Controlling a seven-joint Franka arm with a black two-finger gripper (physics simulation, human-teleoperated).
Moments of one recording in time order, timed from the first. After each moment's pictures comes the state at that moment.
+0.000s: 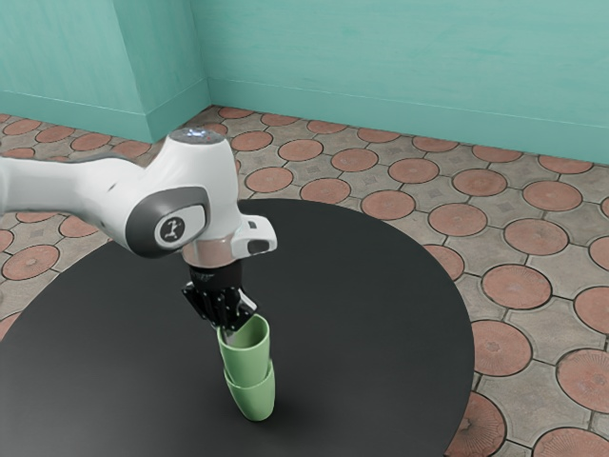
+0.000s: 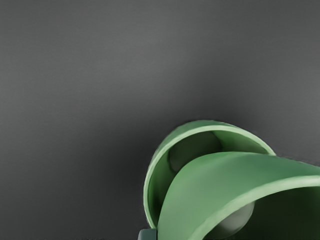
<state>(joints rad) 0.06 -0.17 -0.35 -2.32 -0.07 2.06 -0.25</state>
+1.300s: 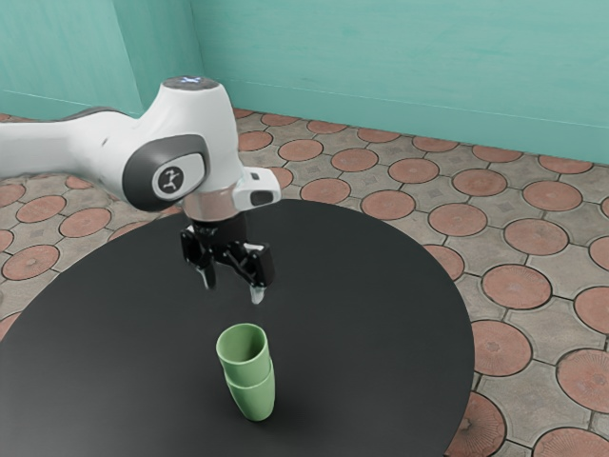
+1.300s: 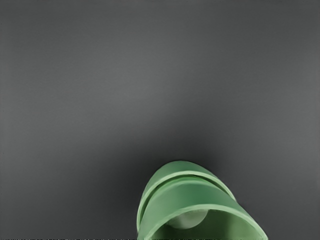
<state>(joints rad) 0.06 -0.17 -0.32 -2.13 -0.07 1.94 -0.23</state>
